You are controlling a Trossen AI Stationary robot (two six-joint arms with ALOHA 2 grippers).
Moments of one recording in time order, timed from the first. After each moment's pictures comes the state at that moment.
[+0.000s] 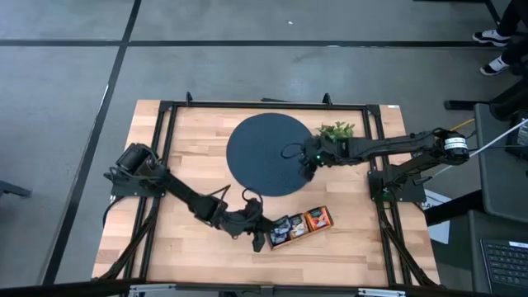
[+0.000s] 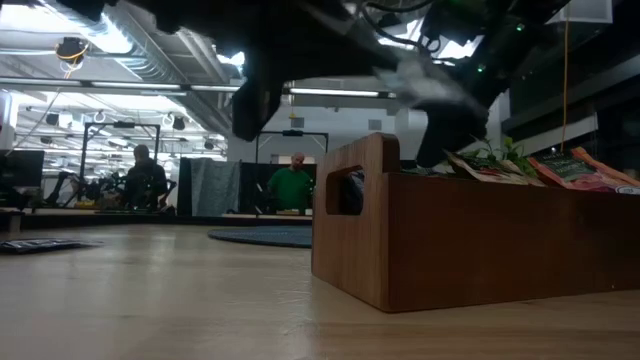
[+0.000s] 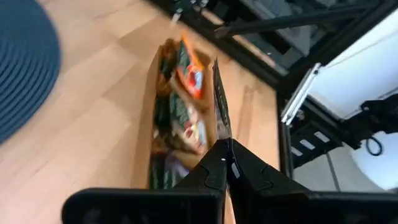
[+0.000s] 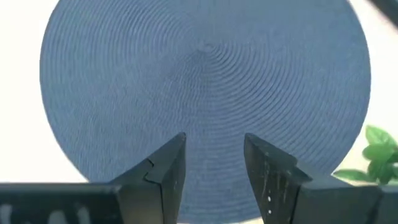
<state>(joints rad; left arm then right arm) -0.47 1.85 0.99 0.49 -0.46 -0.81 -0.09 1.36 0.82 -0.41 0.26 0.38</state>
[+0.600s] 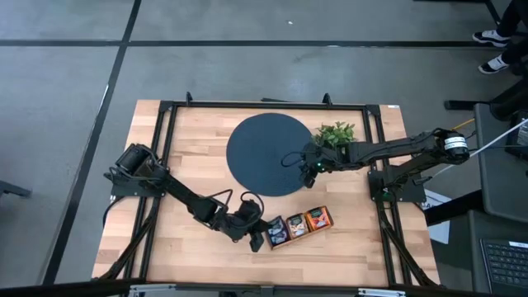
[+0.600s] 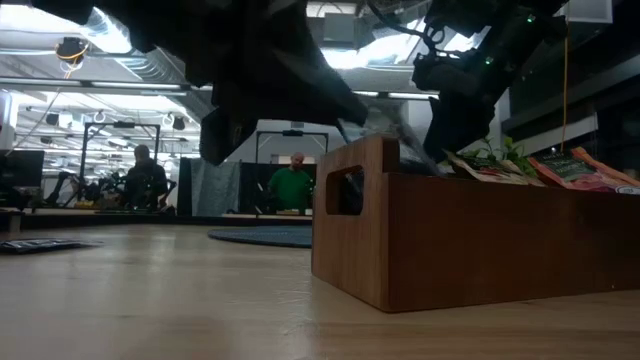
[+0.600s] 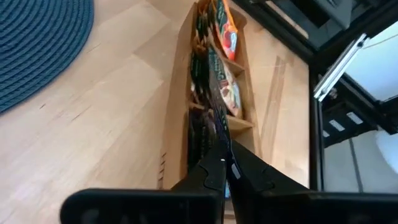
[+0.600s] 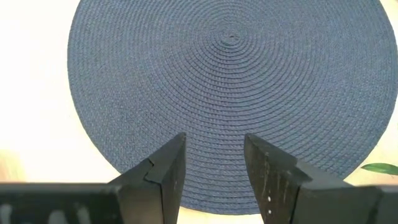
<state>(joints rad) -0.49 1.85 0.99 0.32 -0.46 -0.92 -0.01 1.36 0.82 -0.43 0.27 0.42</state>
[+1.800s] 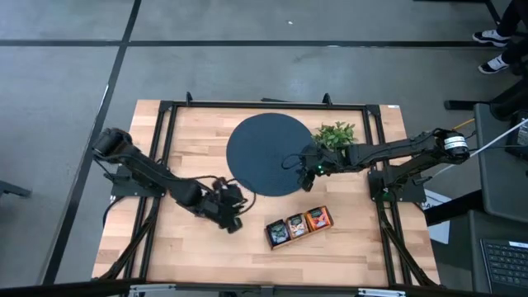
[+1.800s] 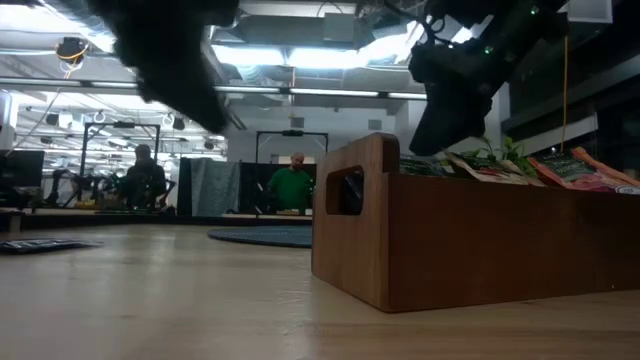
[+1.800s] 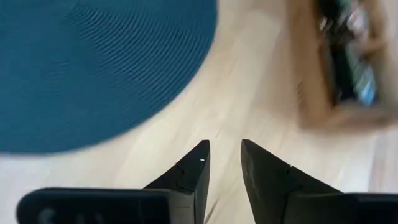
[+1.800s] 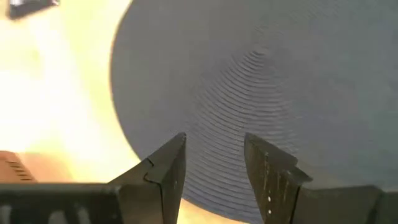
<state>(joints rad) -0.46 1.55 0.99 -0.43 -0.48 -0.80 0.02 1.36 0.82 -0.36 0.22 0.47</state>
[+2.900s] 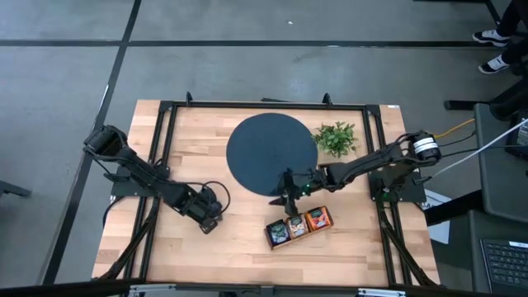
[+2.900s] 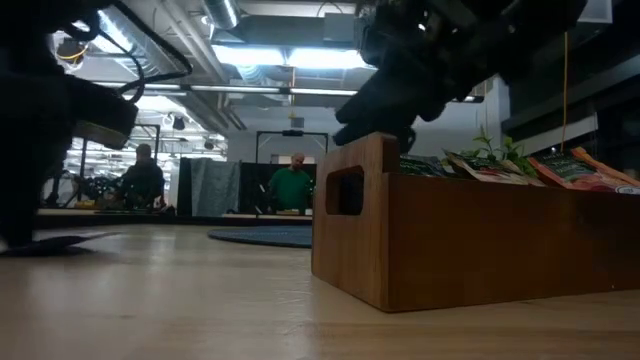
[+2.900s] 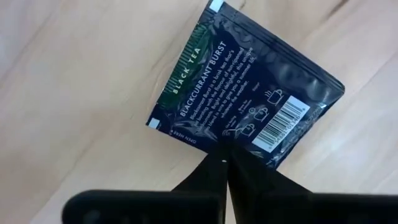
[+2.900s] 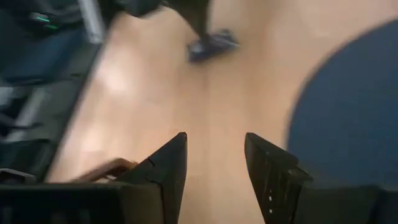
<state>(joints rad) -0.53 1.49 0.63 -0.52 -0.10 -1.28 0.15 1.65 0.82 0.29 -0.06 0.33</state>
